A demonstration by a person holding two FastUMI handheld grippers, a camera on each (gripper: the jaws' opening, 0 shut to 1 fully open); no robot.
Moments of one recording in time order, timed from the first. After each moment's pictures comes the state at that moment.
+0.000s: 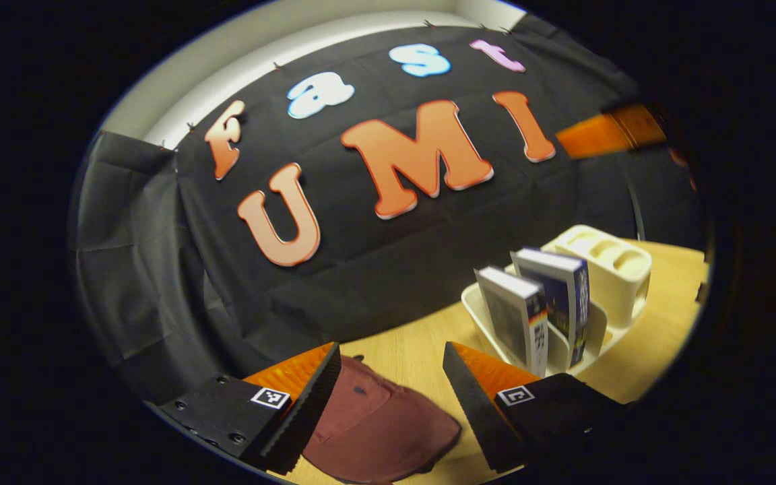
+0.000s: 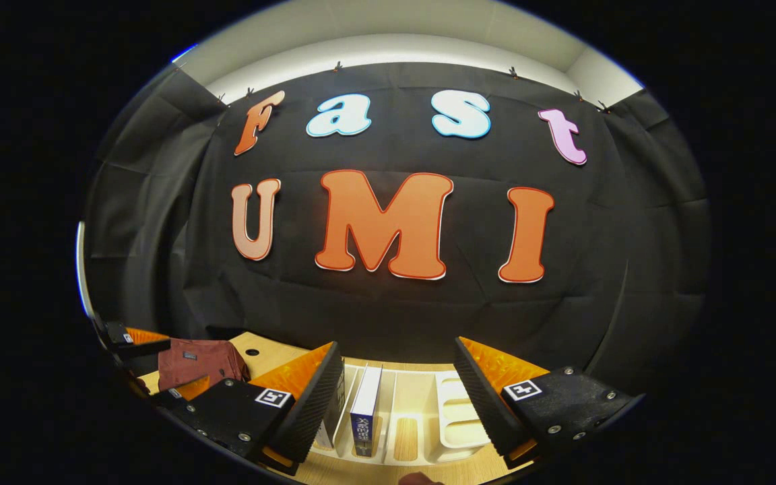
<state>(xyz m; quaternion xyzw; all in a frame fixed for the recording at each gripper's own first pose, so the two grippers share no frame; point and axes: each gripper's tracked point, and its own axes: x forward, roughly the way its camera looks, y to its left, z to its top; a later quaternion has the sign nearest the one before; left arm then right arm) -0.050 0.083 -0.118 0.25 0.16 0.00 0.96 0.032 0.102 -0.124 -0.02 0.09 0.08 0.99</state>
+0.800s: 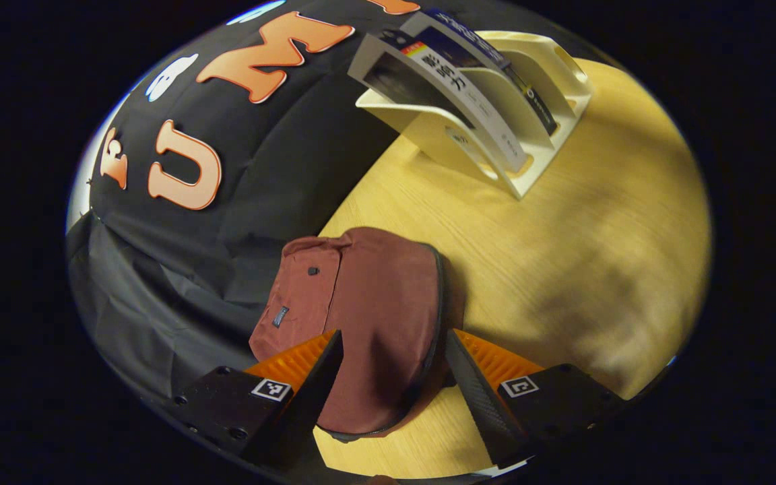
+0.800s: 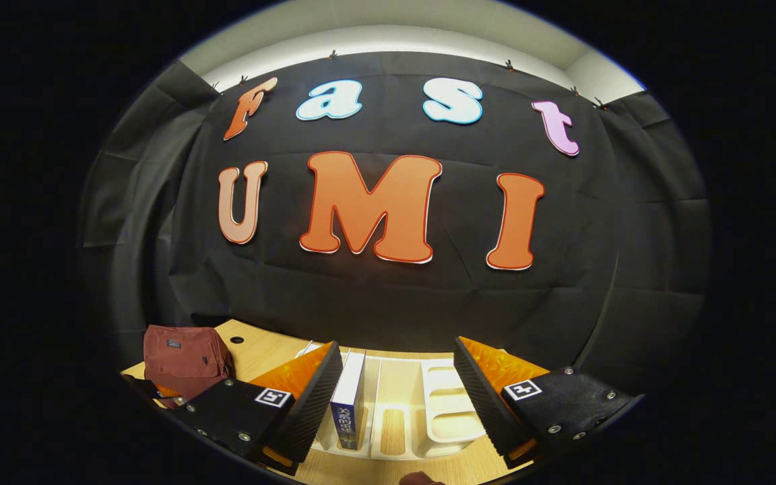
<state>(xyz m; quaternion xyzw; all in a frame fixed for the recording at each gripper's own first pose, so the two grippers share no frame) -0.114 0.152 -0.232 0.44 0.38 -0.02 0.81 0.036 0.087 -0.146 -0.03 0.11 0.06 0.99</state>
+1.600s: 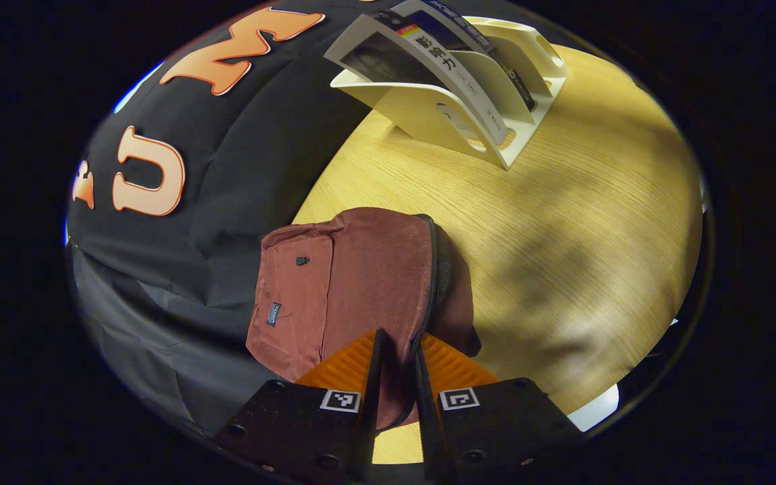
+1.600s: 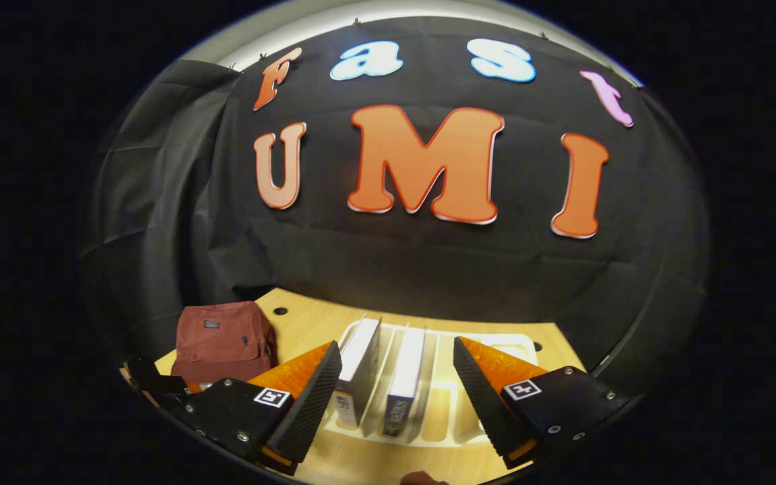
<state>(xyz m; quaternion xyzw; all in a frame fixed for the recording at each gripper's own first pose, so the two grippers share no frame) -0.120 0.160 -0.225 0.43 0.44 -0.10 0.78 0.045 0.170 -0.195 -0.02 0.24 0.18 0.95</state>
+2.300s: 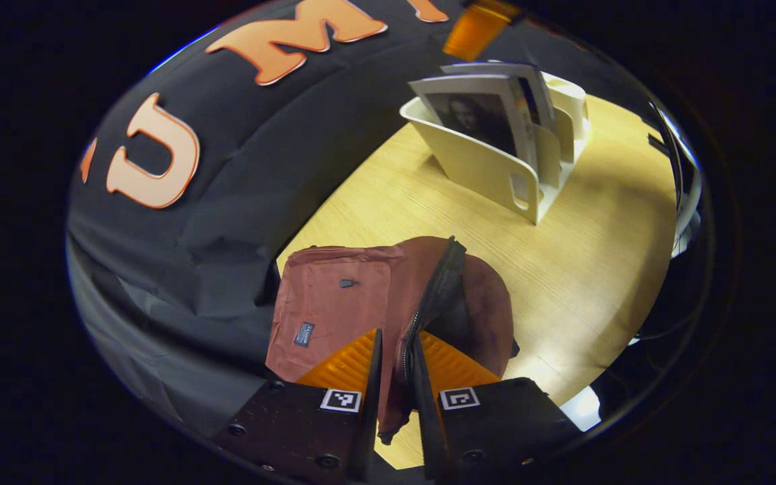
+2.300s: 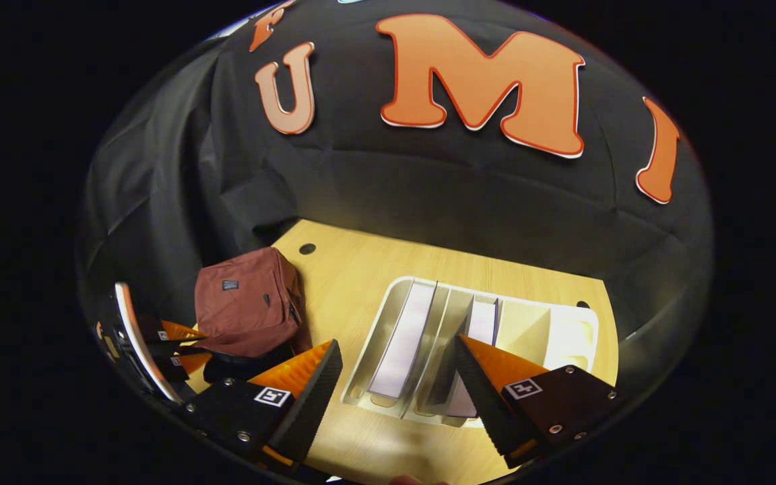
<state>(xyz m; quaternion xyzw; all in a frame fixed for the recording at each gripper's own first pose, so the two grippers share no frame) -0.087 0.169 -0.180 0.33 0.45 -0.16 0.81 0.086 0.233 -0.252 -0.06 0.44 0.22 0.87</state>
